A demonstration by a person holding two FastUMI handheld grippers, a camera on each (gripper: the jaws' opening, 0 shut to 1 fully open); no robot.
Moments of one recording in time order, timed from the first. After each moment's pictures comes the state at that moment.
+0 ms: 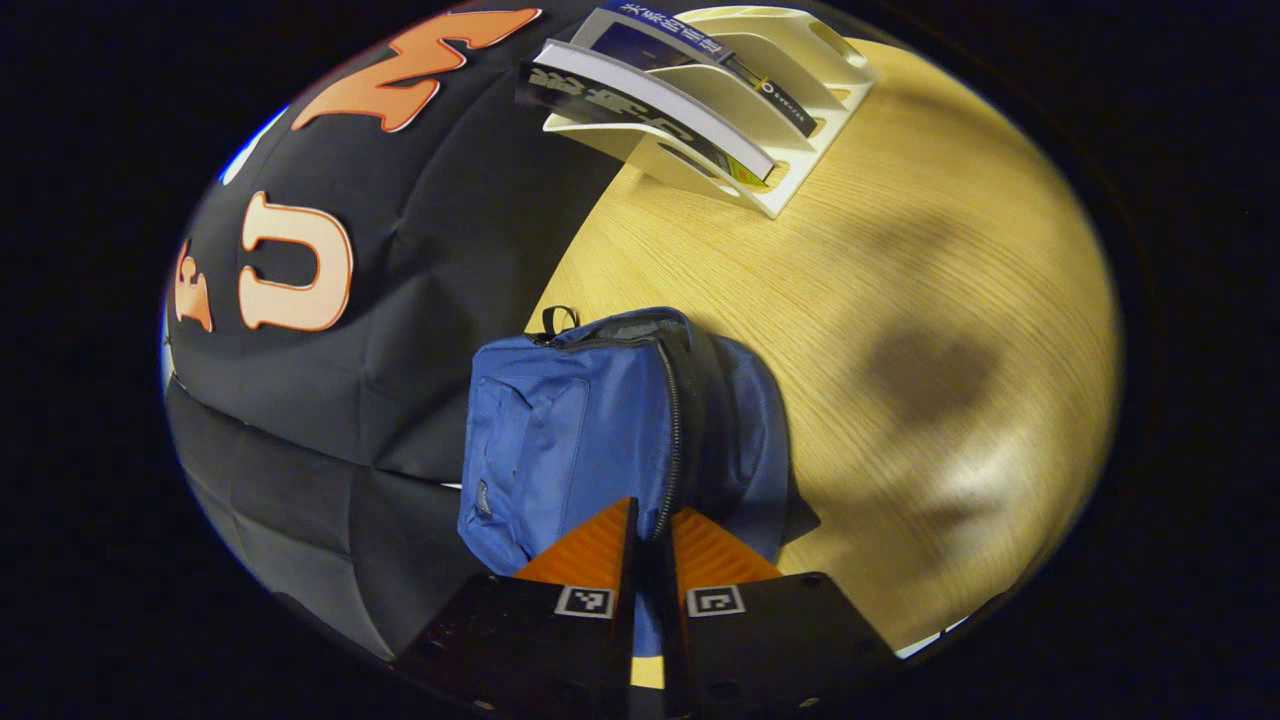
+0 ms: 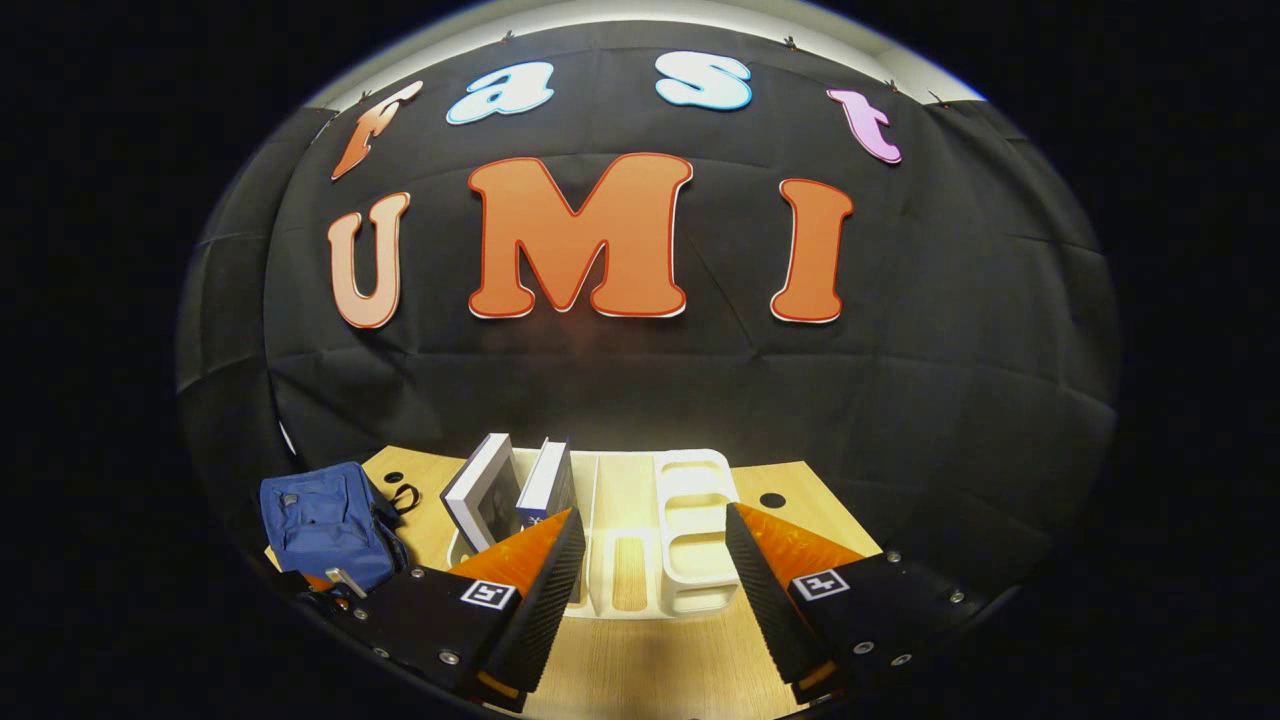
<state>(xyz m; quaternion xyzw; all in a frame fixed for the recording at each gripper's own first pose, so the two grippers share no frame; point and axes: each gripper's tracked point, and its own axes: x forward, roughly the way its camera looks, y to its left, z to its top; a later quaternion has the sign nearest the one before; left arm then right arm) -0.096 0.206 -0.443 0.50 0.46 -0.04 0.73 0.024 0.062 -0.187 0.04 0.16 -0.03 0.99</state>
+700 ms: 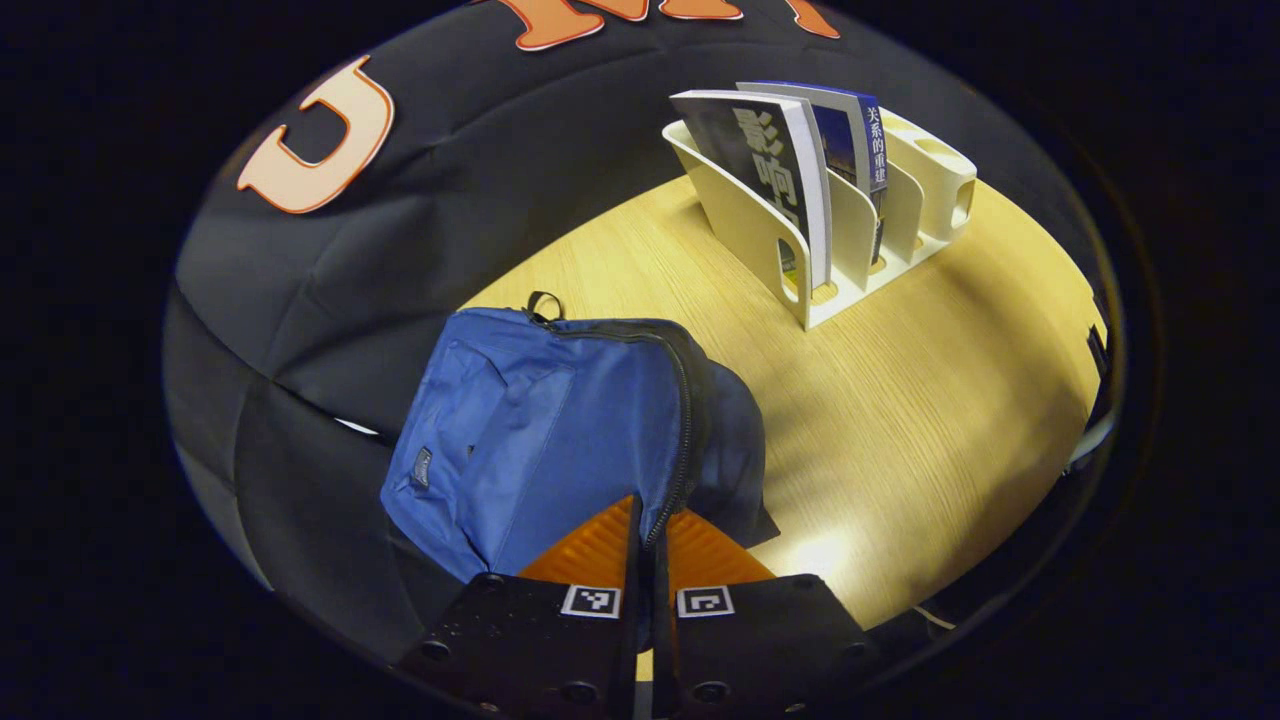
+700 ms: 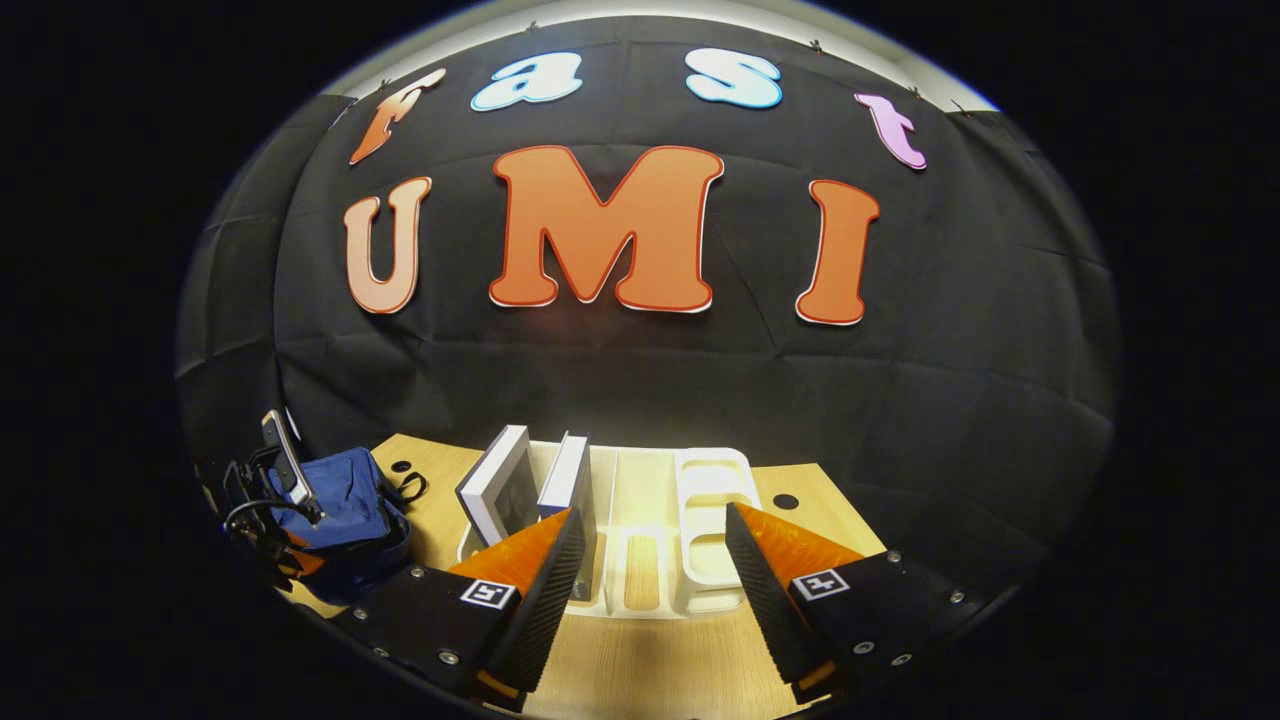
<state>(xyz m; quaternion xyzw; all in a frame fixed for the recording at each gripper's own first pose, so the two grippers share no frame) -0.061 0.198 -0.397 0.29 0.54 -0.08 0.79 0.030 0.083 -0.192 0.02 0.17 -0.01 0.98</state>
